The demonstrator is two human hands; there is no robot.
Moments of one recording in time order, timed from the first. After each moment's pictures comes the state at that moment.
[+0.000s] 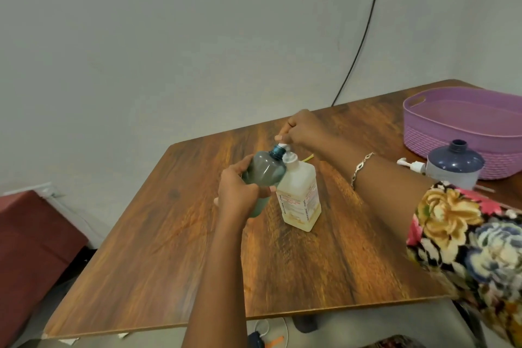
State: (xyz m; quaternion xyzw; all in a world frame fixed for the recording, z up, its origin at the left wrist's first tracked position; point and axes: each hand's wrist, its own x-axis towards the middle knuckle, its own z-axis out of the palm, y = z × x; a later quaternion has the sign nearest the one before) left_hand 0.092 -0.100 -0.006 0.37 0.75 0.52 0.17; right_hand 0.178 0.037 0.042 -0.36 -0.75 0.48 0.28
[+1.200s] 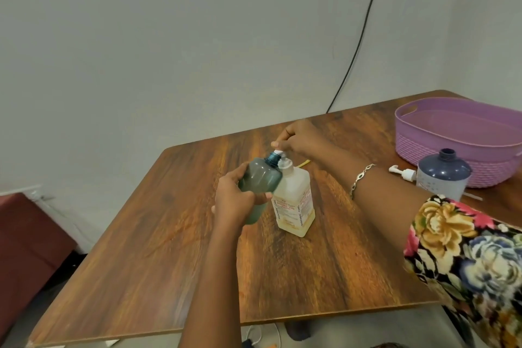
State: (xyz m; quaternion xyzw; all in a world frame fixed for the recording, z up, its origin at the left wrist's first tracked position) left_hand 0.095 -0.099 -0.011 0.36 0.76 0.52 0.17; right_hand 0.183 0.042 0.032 -0.33 -0.76 0.48 0.28
